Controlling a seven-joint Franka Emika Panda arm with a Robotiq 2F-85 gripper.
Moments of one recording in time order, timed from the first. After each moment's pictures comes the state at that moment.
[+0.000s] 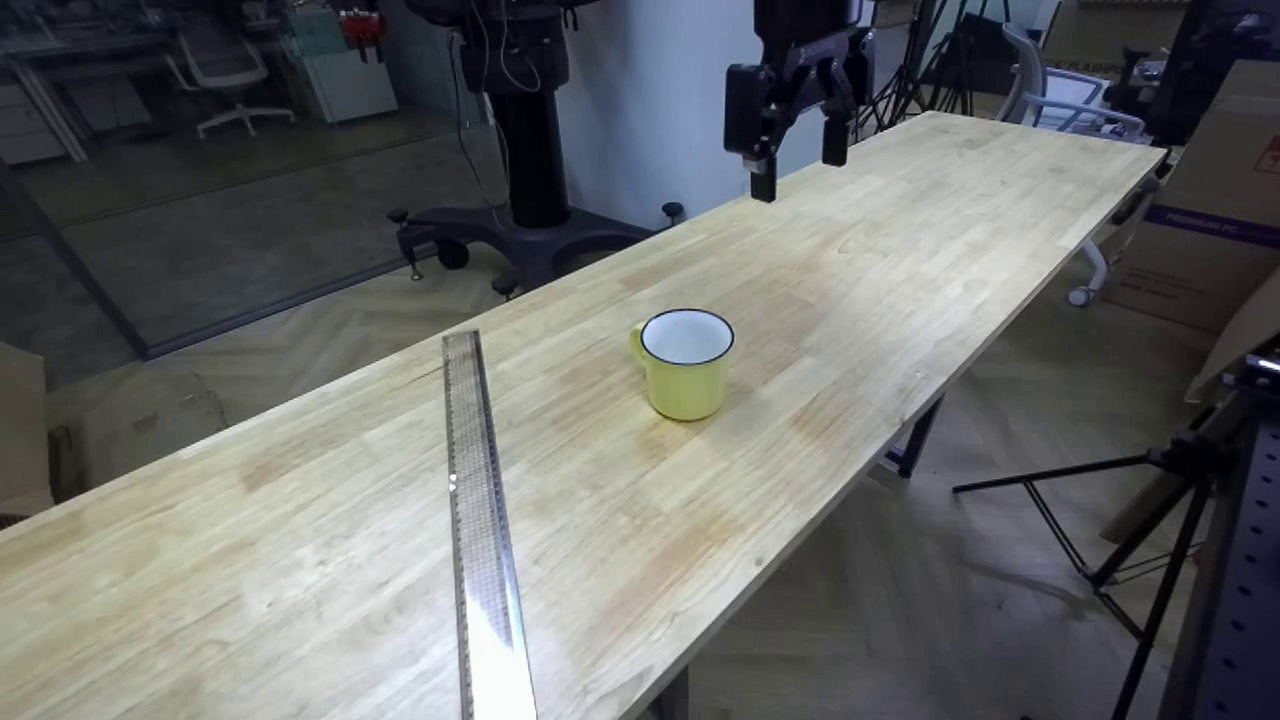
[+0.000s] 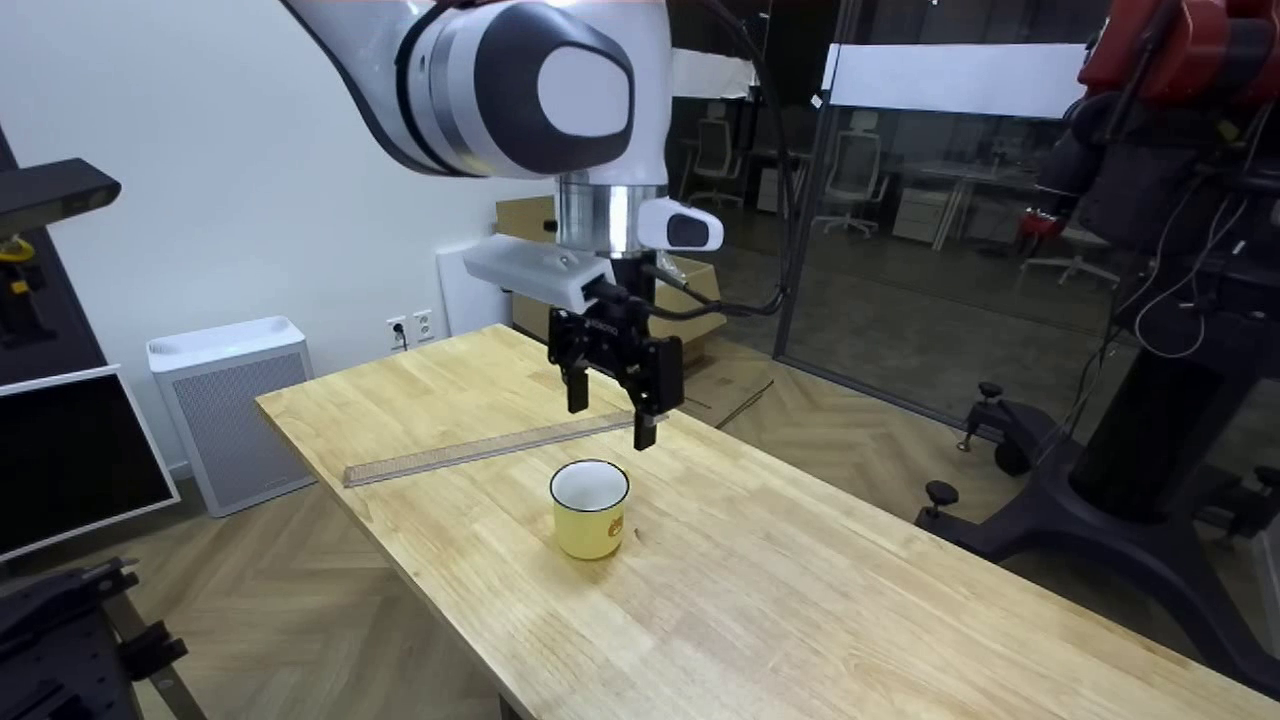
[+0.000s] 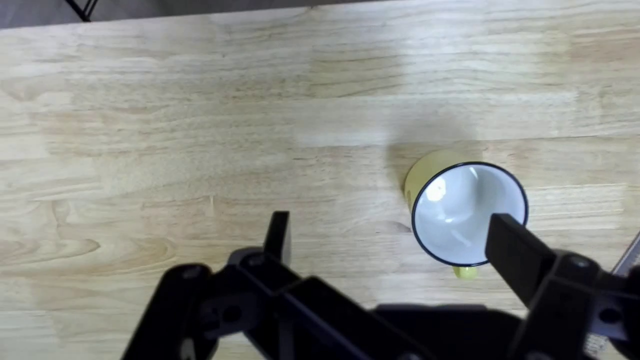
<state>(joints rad) -0.06 0.15 -0.05 -2.25 -0.11 2.38 0.07</state>
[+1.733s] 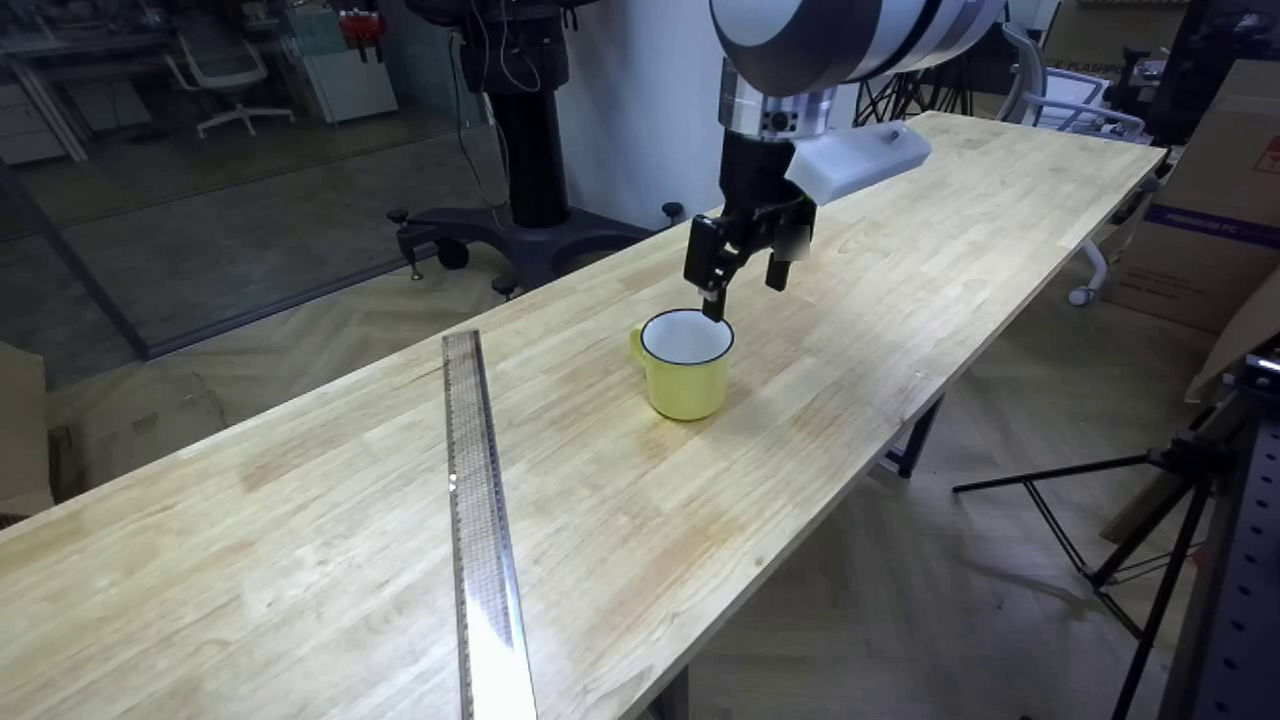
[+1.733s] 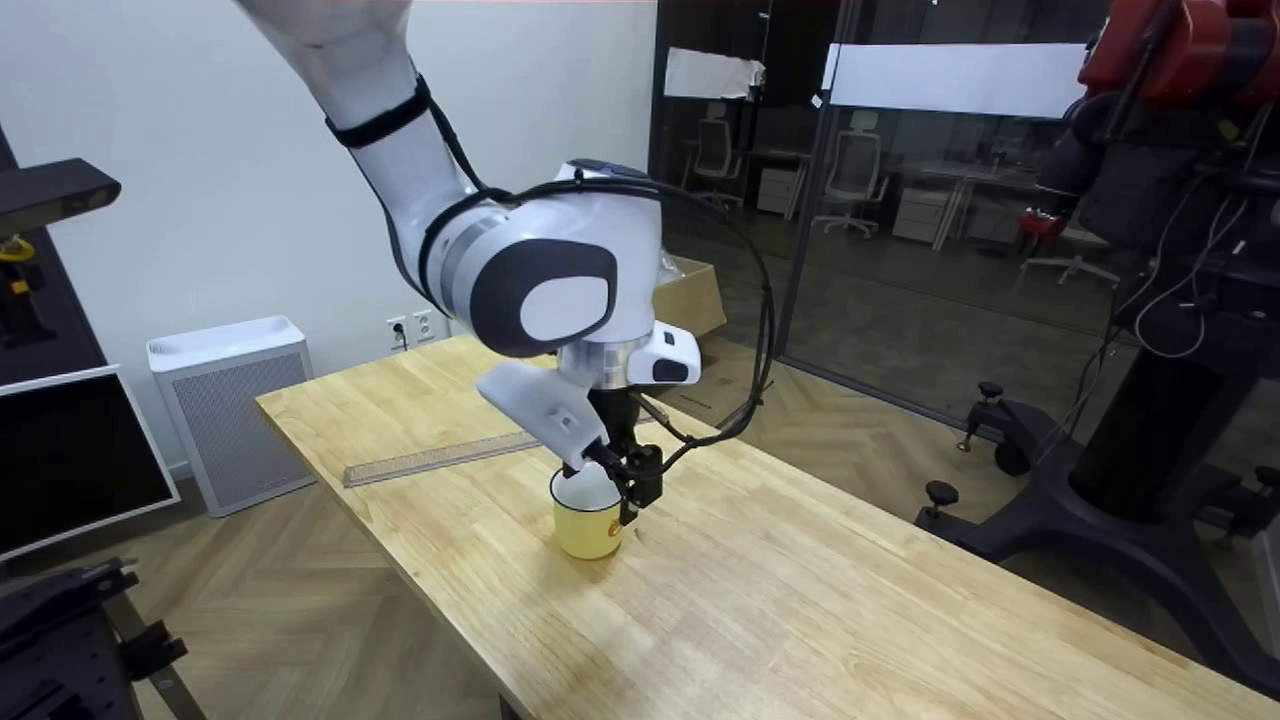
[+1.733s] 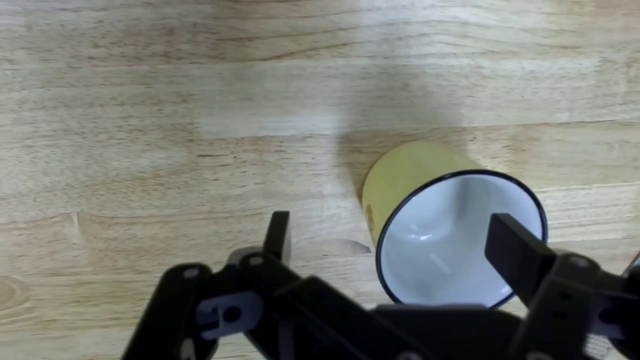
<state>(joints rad) -0.10 0.42 0.02 -2.26 0.10 2.74 -0.10</state>
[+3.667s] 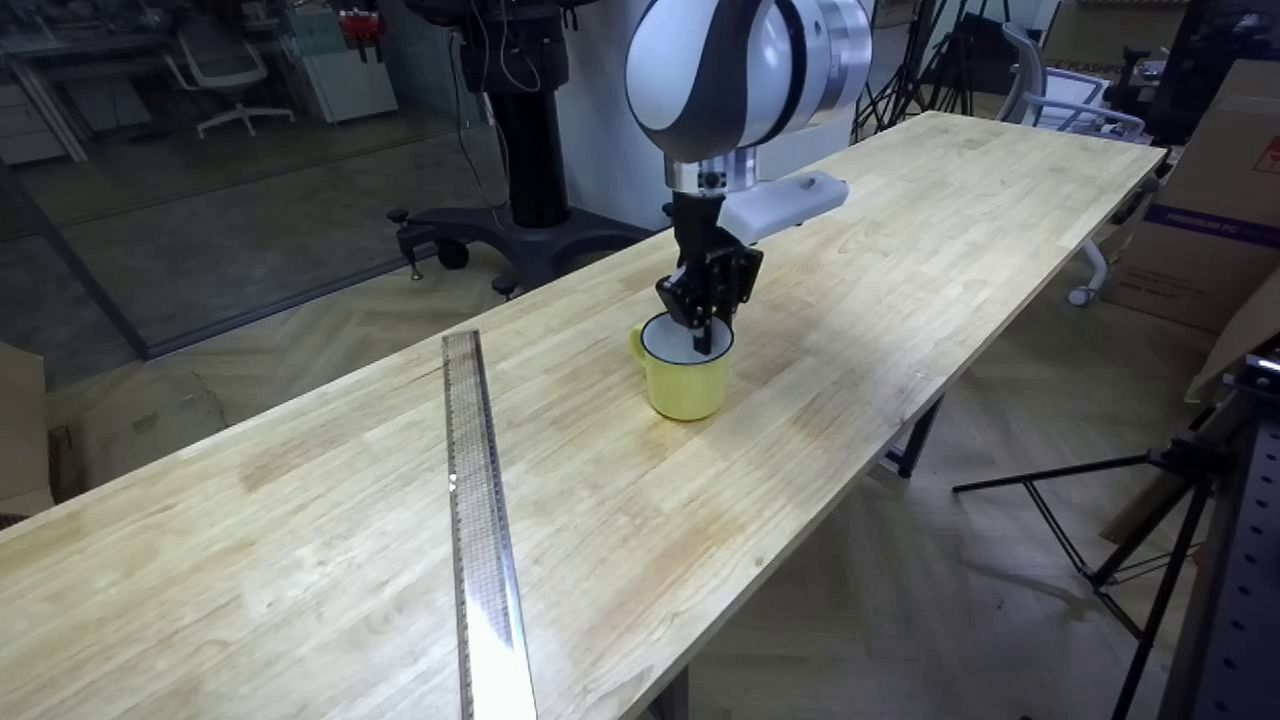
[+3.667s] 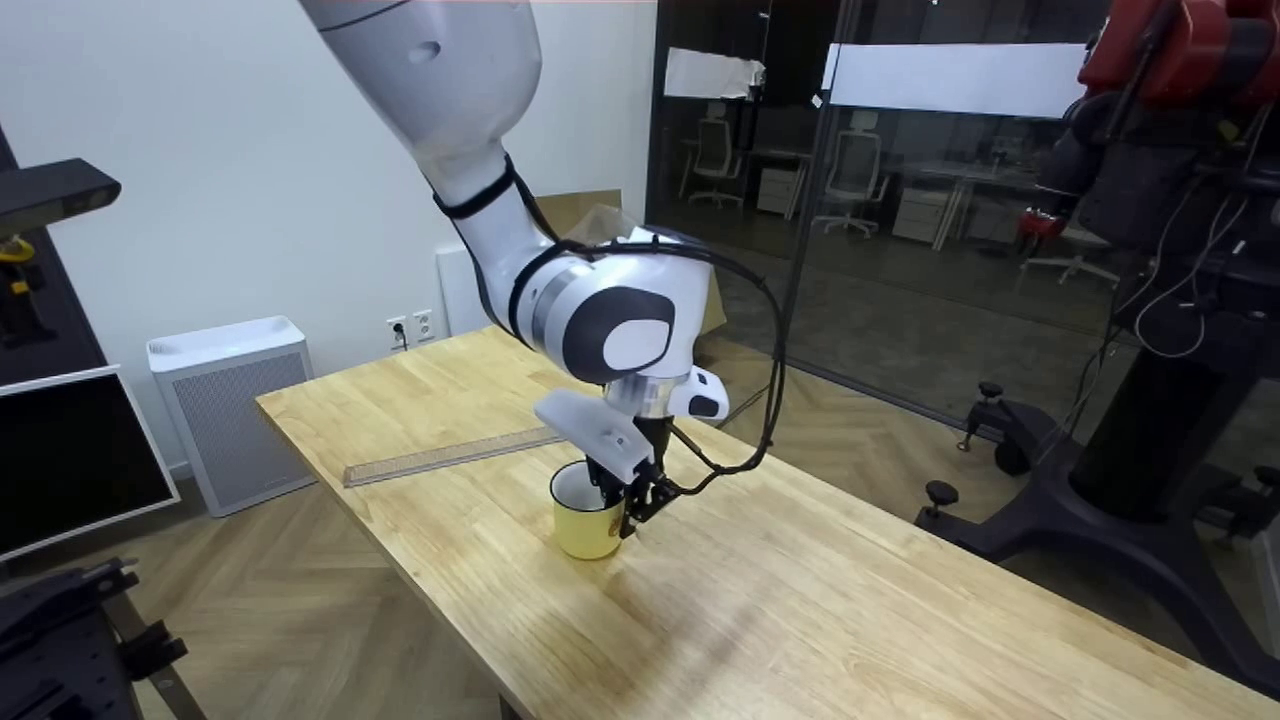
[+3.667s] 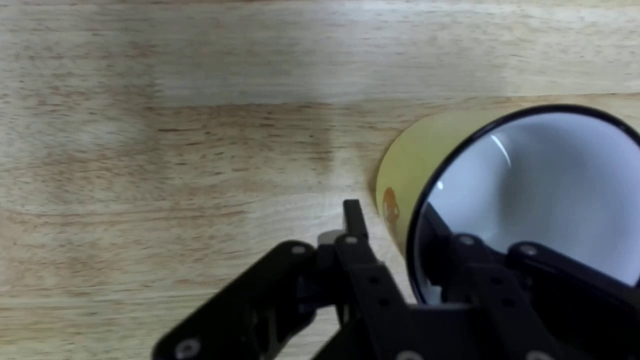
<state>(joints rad) -0.07 0.69 -0.01 -1.94 0.09 2.55 -0.09</state>
